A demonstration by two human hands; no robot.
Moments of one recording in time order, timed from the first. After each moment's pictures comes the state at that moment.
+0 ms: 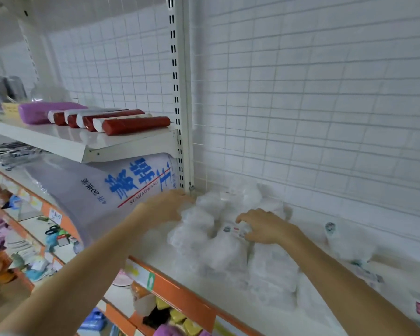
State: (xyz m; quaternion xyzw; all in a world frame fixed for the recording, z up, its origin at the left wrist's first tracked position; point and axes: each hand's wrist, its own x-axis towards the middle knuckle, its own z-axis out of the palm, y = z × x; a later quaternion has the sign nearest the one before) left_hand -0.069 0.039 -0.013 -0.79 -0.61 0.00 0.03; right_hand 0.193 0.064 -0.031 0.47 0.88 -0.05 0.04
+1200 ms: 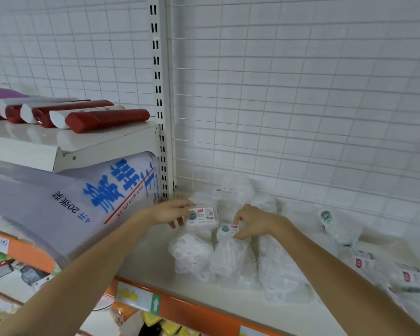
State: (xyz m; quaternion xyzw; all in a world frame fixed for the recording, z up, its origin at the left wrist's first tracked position) left_hand -0.087 0.086 -0.040 -0.73 -0.55 -0.15 -0.38; right_hand 0.155 0.087 -0.045 0.58 0.80 -0.16 0.04
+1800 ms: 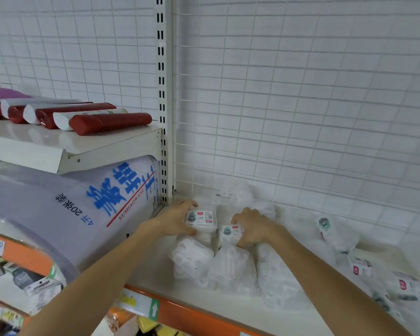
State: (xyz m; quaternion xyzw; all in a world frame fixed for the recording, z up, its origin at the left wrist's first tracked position) left_hand -0.081 0.099 -0.065 -0.80 -0.54 -0.17 -0.21; right_hand 0.151 0.083 -0.047 0.60 0.79 -0.08 0.05
